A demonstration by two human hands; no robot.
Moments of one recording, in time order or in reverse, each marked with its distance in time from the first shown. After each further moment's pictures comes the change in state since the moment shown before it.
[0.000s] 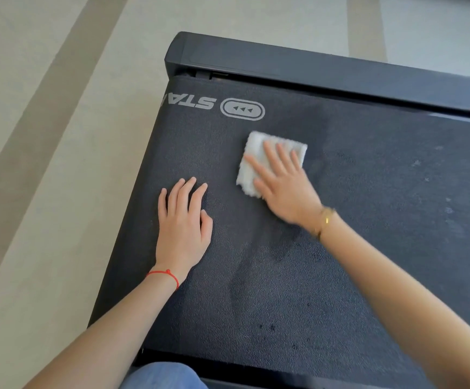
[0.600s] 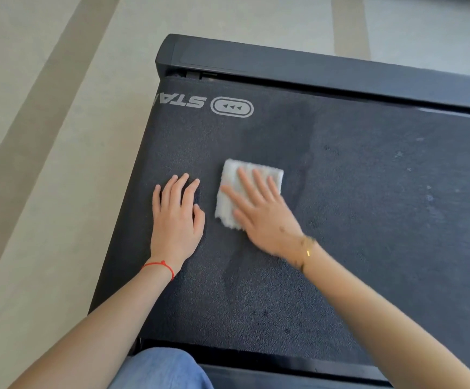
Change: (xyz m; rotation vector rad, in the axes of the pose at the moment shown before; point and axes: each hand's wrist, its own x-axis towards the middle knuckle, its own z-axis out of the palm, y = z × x) left_hand -0.001 0.000 -0.002 -0.023 0.005 0.004; right_hand -0.057 -0.047 0.012 0.009 -0.038 -0.066
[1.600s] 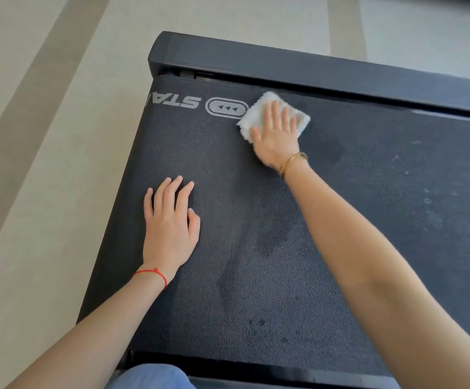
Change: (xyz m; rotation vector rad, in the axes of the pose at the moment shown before) left_hand 0.002 -0.002 0.003 0.033 -0.014 -0.020; right_hand 0.134 0.081 -0.034 0.215 0.024 0.532
